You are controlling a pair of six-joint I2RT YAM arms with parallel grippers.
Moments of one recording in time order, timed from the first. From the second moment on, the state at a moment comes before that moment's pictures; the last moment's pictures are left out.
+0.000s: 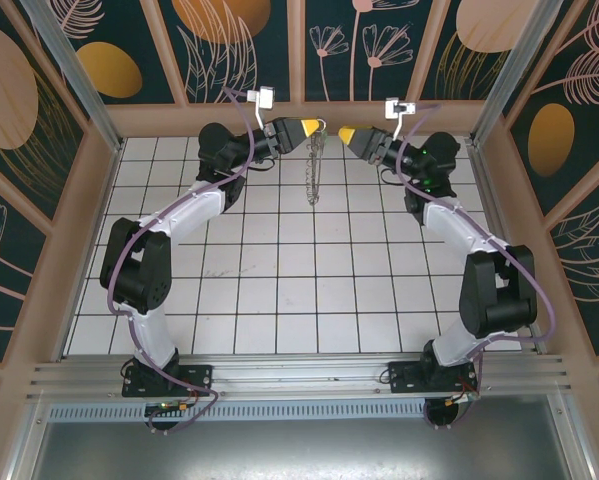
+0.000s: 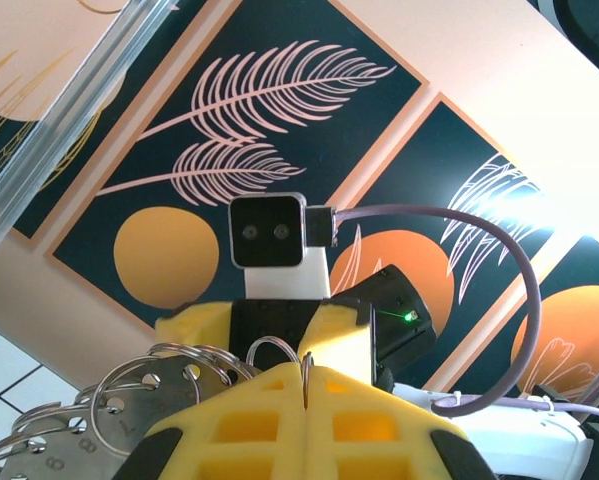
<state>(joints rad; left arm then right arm) -0.44 1.87 1.45 0.95 0.91 -1.14 0.21 1.59 1.13 0.84 -0.98 0.98</state>
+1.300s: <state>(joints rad) -0.44 1.87 1.45 0.96 0.92 -1.16 0.31 1.55 1.12 0.73 -1.06 0.76</state>
